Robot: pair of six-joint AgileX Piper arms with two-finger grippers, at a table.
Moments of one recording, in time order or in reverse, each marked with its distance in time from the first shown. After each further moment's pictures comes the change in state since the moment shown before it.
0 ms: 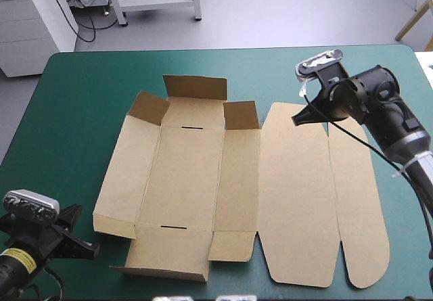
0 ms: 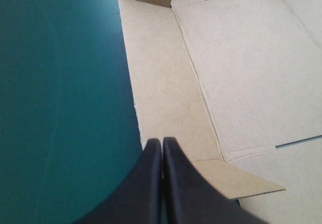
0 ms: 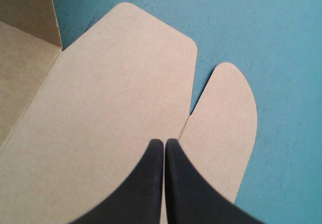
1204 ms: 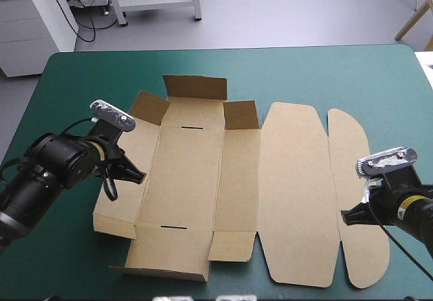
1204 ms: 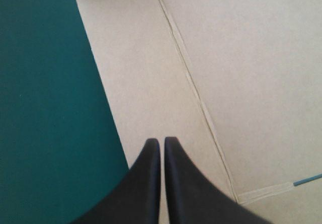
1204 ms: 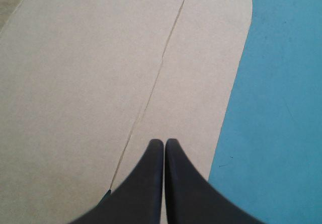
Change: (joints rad) left arm 0.004 0.771 -0.502 -0.021 0.126 0.162; right arm 0.000 -0.718 0.623 0.000 0.016 0.085
